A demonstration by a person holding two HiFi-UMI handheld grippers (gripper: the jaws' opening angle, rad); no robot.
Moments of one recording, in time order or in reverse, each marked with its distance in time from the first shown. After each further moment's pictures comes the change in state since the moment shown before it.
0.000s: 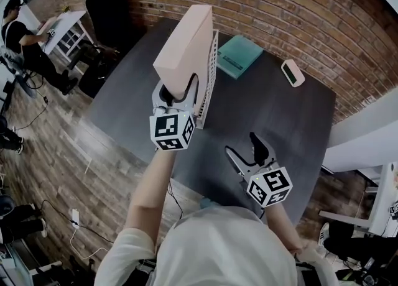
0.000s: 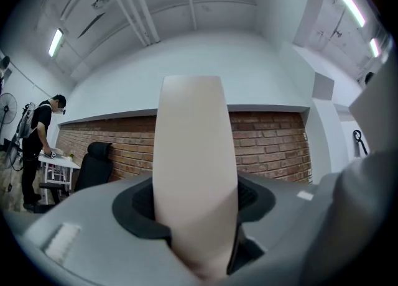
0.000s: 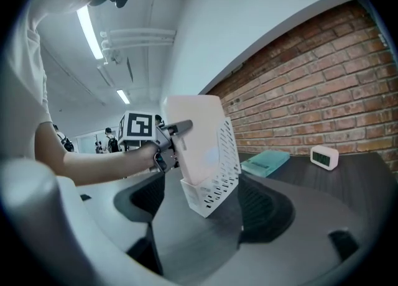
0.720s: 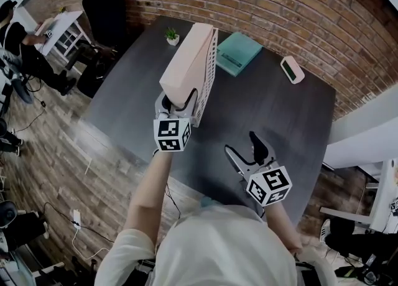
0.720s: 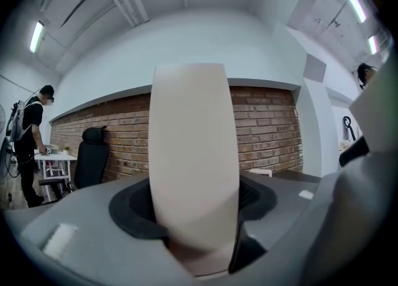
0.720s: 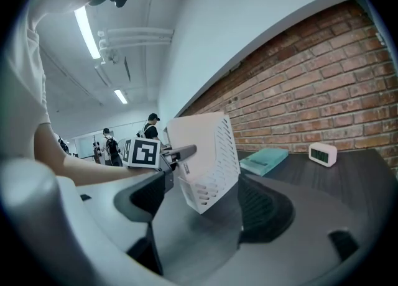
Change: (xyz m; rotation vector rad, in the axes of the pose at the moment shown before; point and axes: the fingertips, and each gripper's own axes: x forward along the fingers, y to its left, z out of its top) left arm -0.007 0.005 -0.092 0.059 0.187 -0.068; right arm 0.002 -0.002 -0.007 0.016 0.007 -0.015
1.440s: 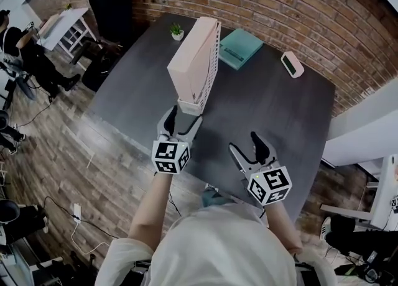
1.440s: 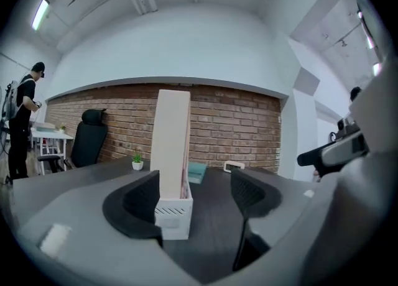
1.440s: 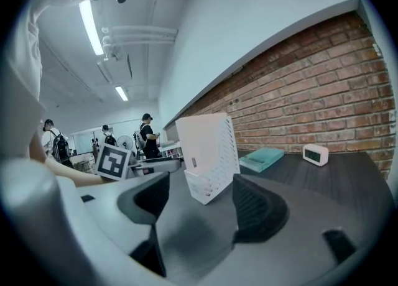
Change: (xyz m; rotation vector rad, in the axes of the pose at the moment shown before) left arm -0.105 -0.048 -0.030 -0.112 0.084 -0.093; right arm -0.037 0.023 -0.013 -0.028 0.006 -0.021
